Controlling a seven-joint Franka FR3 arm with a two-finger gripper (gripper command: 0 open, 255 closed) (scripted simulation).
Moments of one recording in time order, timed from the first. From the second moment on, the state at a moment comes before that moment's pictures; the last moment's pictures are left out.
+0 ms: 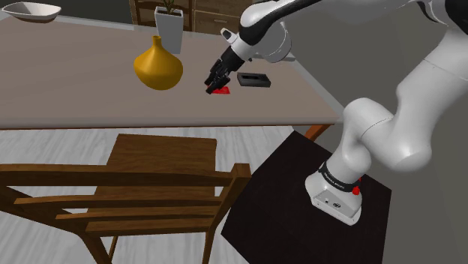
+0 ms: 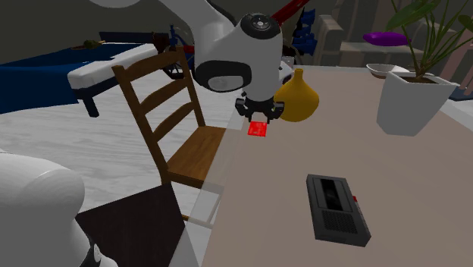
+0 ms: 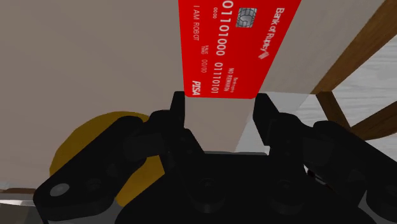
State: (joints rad) arm 0.88 -0.13 -0.70 -2.41 0.70 2.66 -1.31
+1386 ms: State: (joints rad) arm 0.72 0.01 -0.95 -2.15 0.73 2.28 -1.58
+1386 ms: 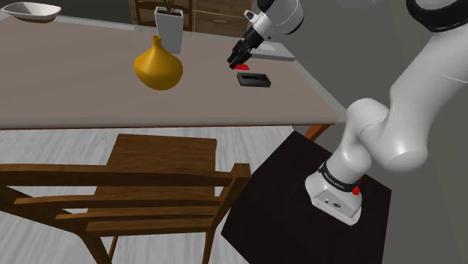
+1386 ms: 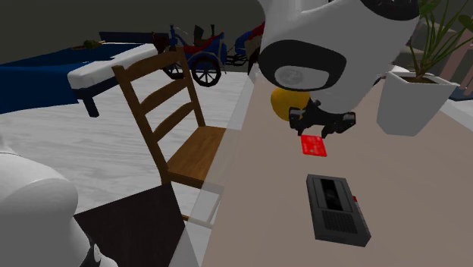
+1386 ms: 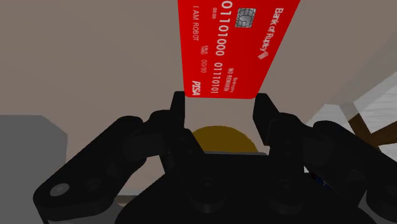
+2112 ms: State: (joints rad) arm 0.36 0.42 -0.96 -1.76 0.99 1.89 -1.84
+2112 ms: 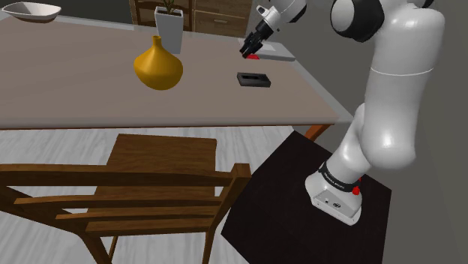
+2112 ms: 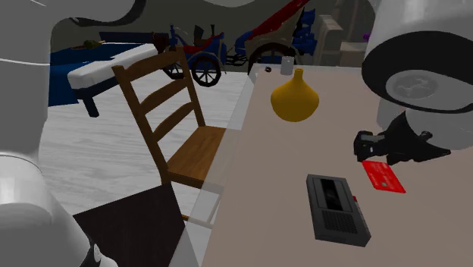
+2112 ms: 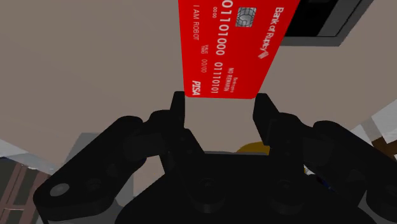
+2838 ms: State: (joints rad) arm -0.08 0.75 -0.86 -1.25 1.12 1.61 -1.87
